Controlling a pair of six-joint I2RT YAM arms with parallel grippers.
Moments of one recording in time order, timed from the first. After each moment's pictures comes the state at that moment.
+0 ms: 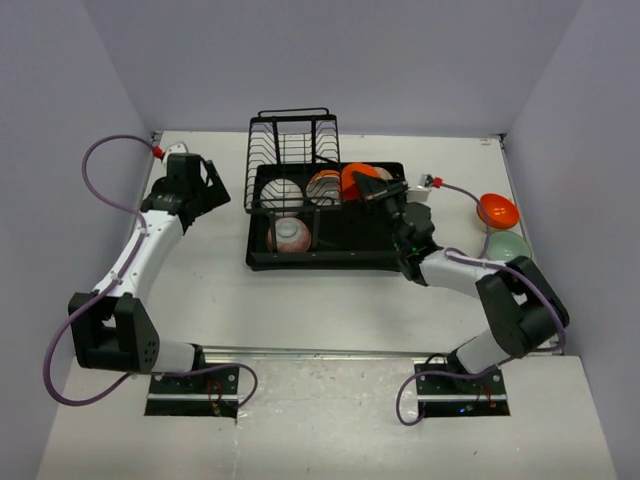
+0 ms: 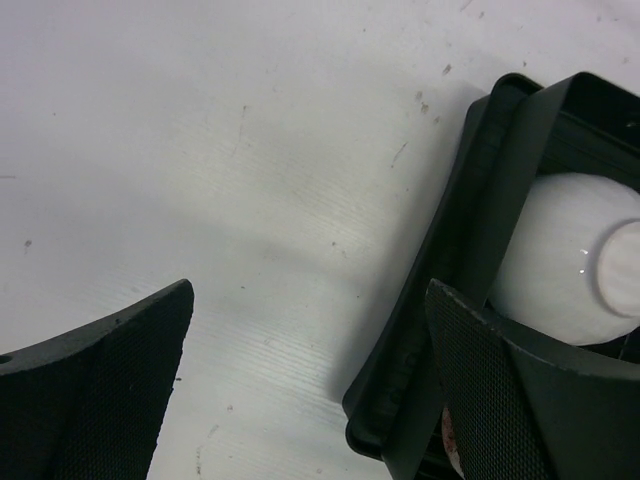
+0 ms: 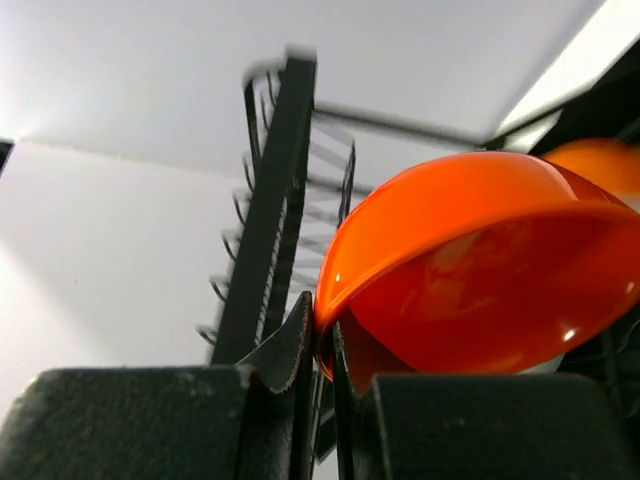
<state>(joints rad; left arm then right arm) -0.09 1.38 1.12 -0.51 -0.26 -0.48 0.57 1.58 0.70 1.02 0.20 1.41</state>
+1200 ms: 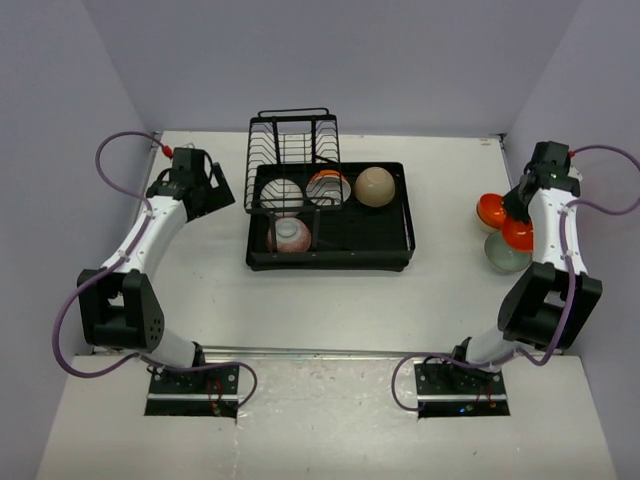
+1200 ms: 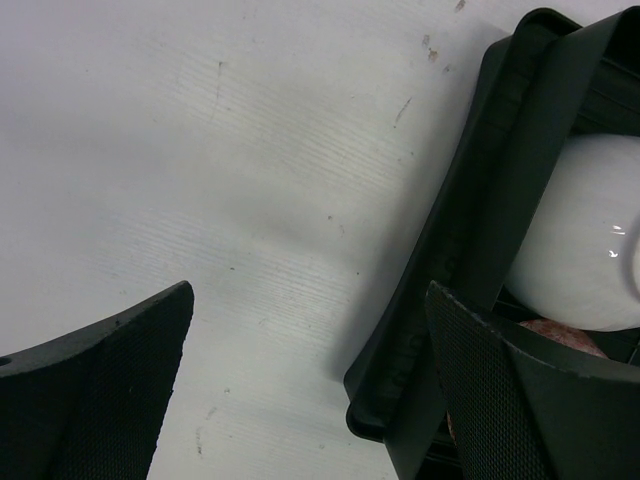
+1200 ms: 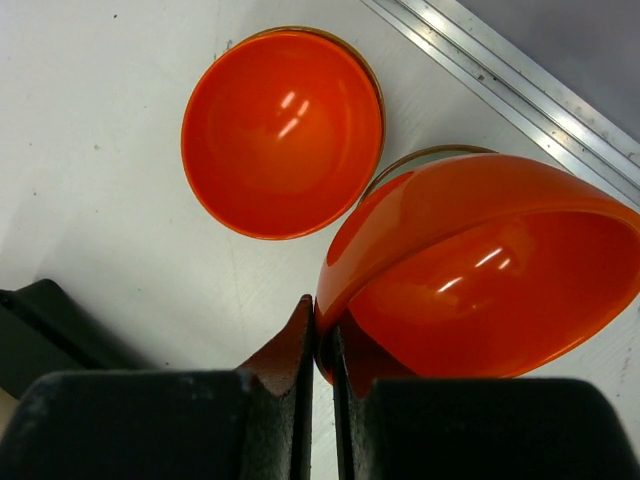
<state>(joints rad) -0.07 1.51 1.23 -0.61 -0.18 -0.47 -0.35 1.55 1.40 -0.82 0.19 0.61</state>
